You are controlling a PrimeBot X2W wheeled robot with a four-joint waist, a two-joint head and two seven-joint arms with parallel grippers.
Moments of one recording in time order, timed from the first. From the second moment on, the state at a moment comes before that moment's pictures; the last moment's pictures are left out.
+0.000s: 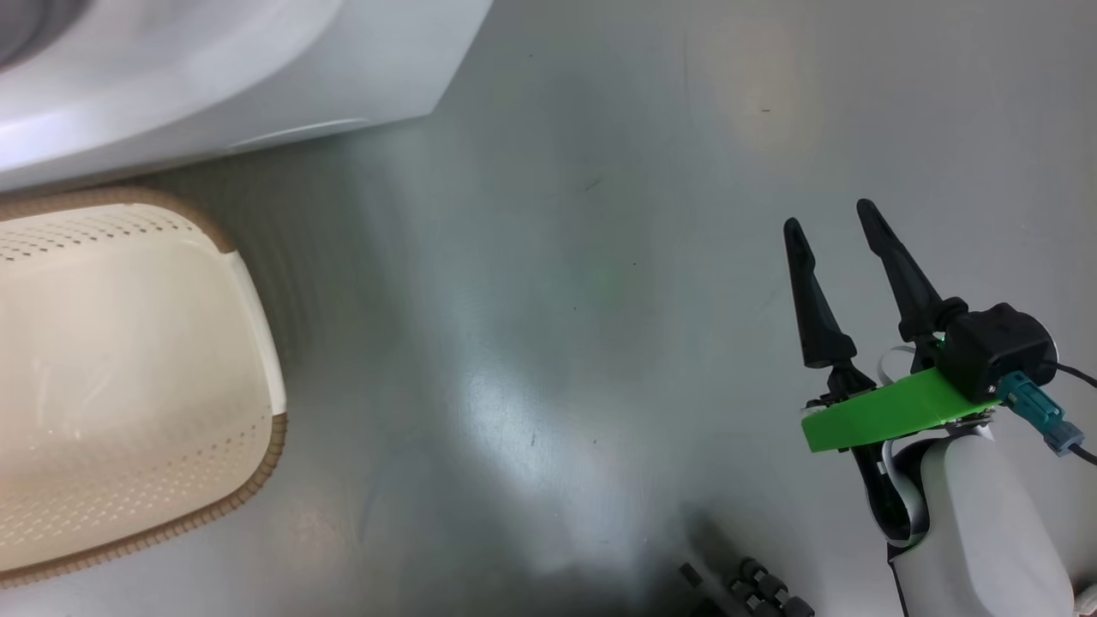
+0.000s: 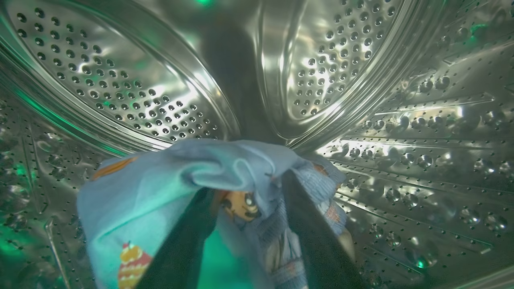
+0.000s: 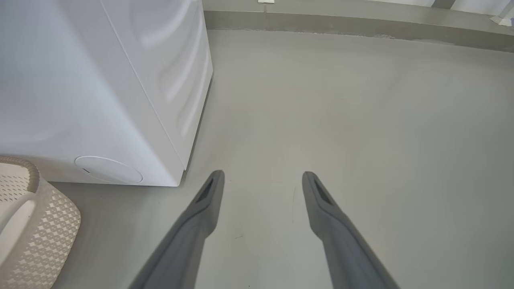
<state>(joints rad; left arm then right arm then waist) -1.56 0.39 -0.12 1.10 -0.15 -0.11 -0.21 -0.37 -0.05 0.02 0.14 0.12 0.13 -0.25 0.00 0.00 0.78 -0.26</state>
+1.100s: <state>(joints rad) -0.97 0.26 -0.12 0.65 -0.27 -0.12 -0.26 -0.32 -0.05 -0.07 0.07 0.01 0.13 -0.20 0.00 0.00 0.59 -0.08</state>
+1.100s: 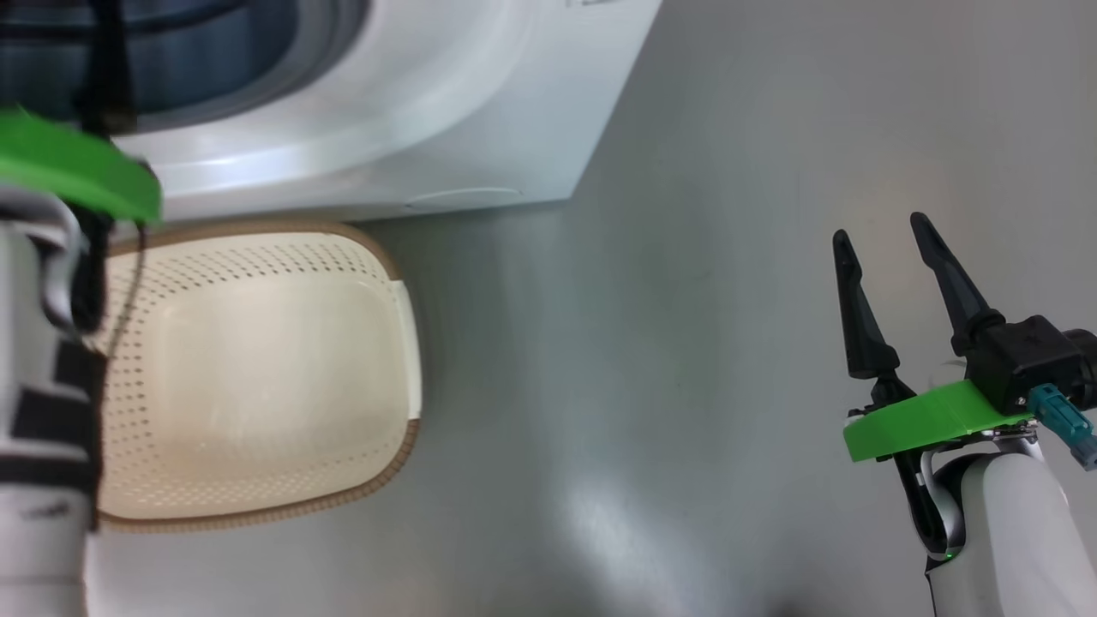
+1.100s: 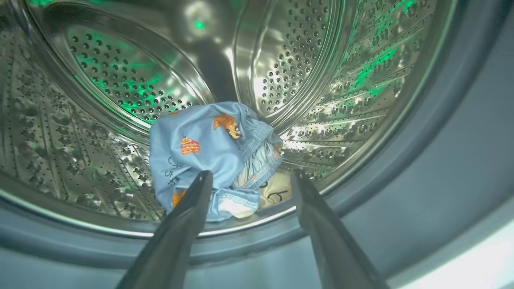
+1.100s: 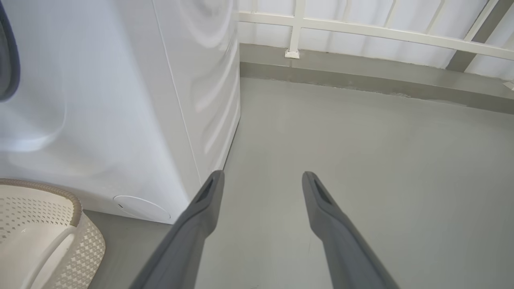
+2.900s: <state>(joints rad) 0.00 0.06 -0.08 0.13 -0.26 -0.02 -0.26 0.00 -0.05 -0.05 0.01 0.03 0.13 -0.16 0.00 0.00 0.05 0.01</state>
